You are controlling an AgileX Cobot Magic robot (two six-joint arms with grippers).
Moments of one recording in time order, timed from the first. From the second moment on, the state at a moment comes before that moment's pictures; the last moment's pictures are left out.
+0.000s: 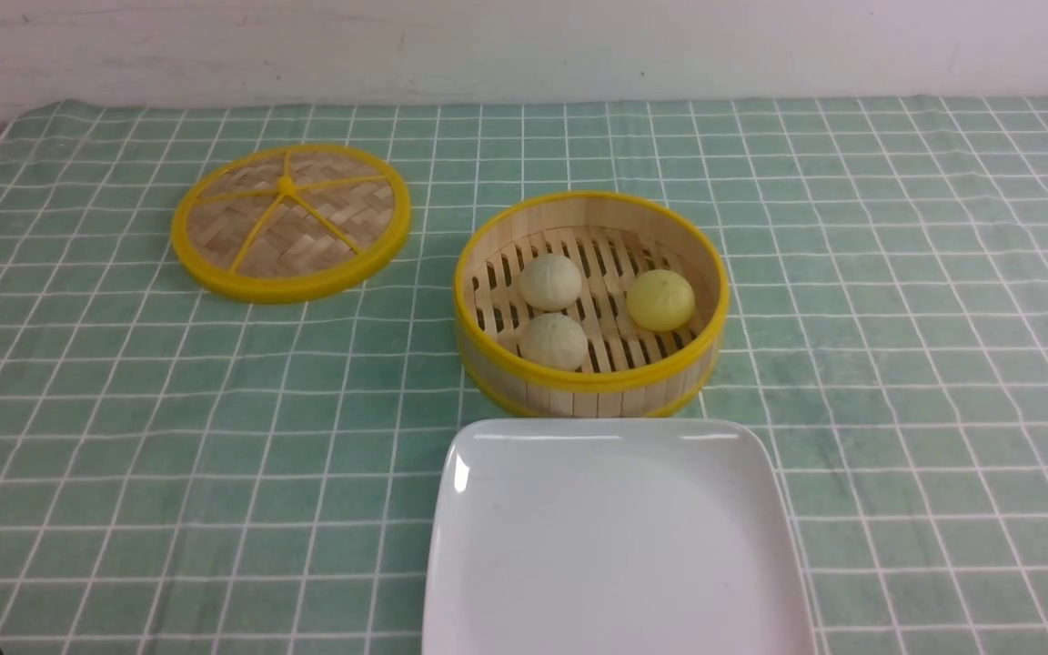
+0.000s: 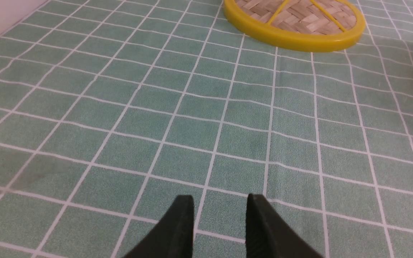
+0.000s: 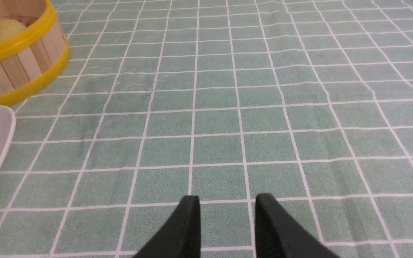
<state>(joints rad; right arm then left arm) 0.05 -0.01 0.01 -0.14 0.39 0.21 0.04 -0.01 0.02 0.12 0.37 -0.25</state>
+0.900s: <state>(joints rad) 0.05 -0.01 0.02 0.34 0.31 0.68 0.04 -0.01 0.03 -0.68 0.08 -0.78</state>
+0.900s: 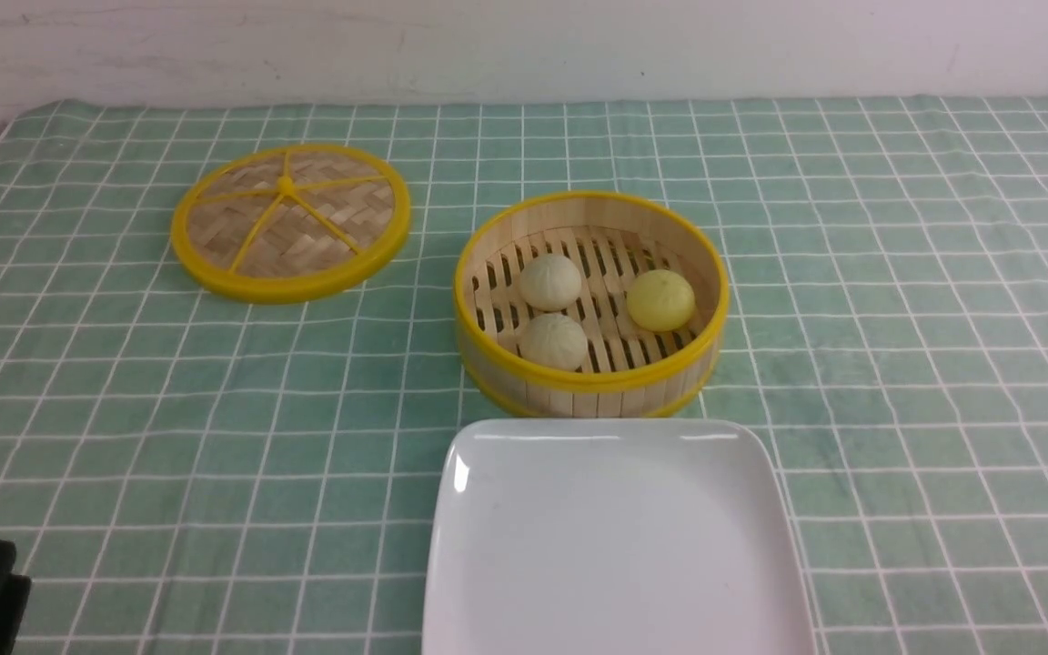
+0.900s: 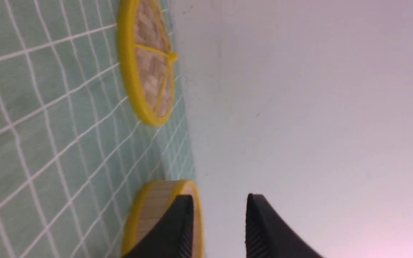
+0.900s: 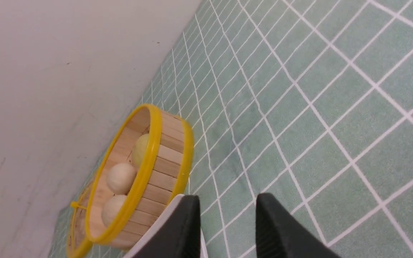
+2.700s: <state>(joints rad) 0.45 1.99 -1.80 0.12 1.06 -0.04 0.01 0.95 -0.53 -0.45 0.88 -0.04</state>
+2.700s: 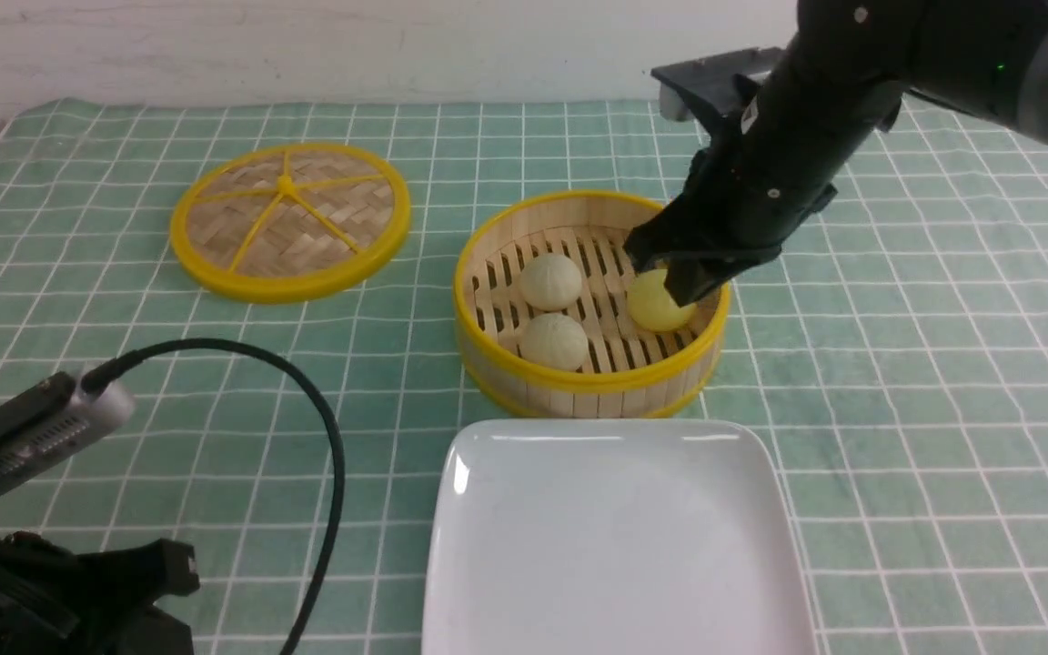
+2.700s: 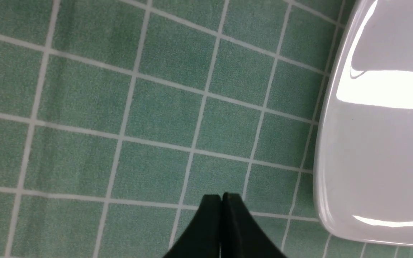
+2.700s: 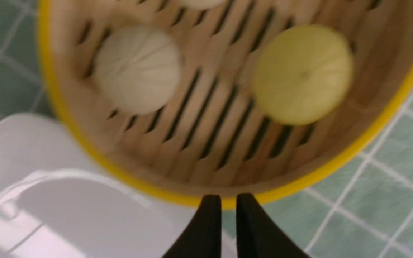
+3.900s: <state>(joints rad) 0.45 1.89 -1.83 0.13 1.22 -0.06 0.01 0.95 -0.53 -0.41 0.85 0.01</state>
